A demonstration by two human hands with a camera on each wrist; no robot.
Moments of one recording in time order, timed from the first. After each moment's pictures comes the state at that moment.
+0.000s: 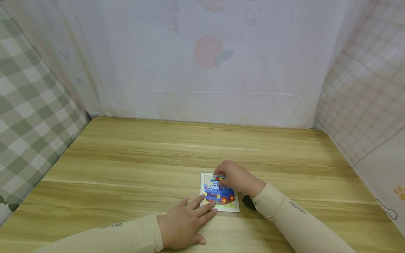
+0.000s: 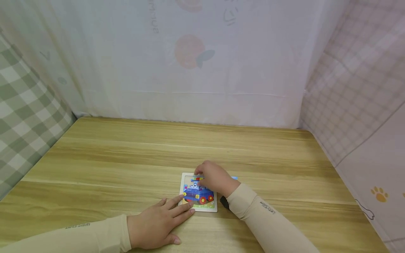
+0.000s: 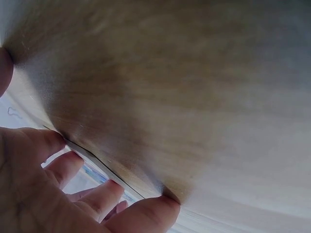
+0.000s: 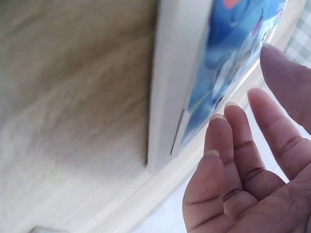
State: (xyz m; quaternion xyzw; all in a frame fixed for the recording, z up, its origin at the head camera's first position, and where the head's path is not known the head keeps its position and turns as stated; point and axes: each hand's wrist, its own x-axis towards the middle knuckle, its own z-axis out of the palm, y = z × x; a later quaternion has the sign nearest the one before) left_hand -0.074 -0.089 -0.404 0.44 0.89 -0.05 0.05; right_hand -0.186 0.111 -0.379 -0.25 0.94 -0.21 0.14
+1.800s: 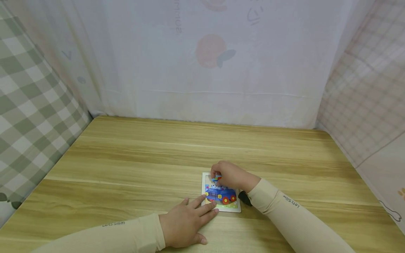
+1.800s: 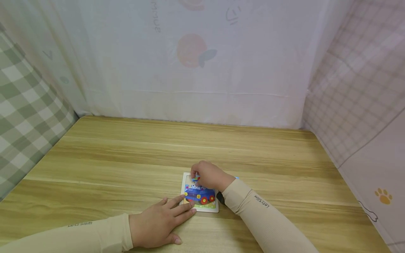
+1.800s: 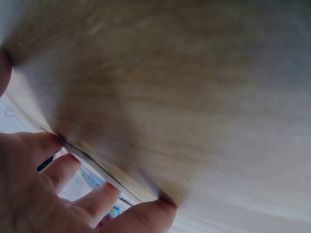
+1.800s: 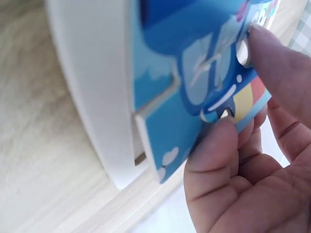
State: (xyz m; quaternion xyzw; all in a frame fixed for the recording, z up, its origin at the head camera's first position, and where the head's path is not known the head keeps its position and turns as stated) left_hand -0.076 -0.087 -0.401 0.44 0.89 -0.05 0.05; right_hand -0.196 0.098 -0.380 -0.28 0.92 -0.20 0.19
